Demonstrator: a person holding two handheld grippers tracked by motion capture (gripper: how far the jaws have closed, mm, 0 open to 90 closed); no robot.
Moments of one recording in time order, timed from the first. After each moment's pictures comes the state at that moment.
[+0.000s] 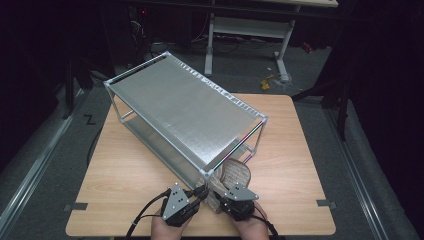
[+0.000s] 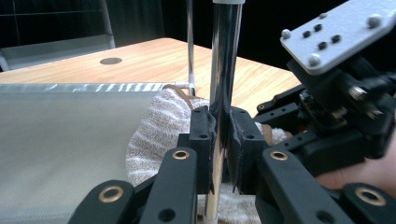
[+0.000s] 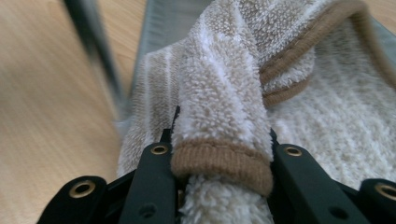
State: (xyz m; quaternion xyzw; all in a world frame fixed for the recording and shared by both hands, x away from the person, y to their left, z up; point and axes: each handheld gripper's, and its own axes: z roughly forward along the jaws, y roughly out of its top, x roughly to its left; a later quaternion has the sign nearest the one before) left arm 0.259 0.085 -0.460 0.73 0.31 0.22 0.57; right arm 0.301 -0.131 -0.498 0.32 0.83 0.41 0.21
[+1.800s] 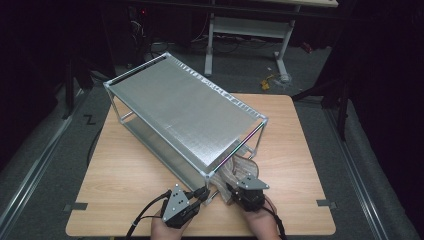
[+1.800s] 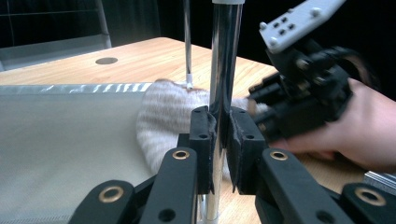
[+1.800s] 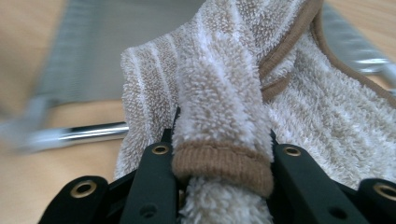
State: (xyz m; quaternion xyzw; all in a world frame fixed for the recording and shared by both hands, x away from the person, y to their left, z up) left arm 0.256 0.084 -0.460 0.74 0.30 0.22 0.57; right arm 0.321 -0.155 -0.498 0.36 0.82 0.39 0.21
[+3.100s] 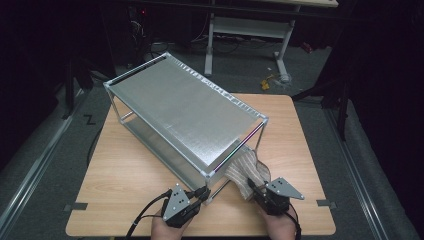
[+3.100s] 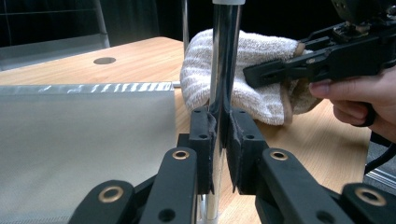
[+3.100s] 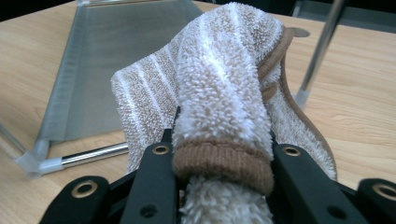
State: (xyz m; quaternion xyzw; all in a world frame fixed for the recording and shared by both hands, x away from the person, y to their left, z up) left arm 0.257 0.084 -0.460 0.74 0.30 0.22 0.57; right arm 0.303 -0.214 -0.464 0.41 0.74 0.46 0.27
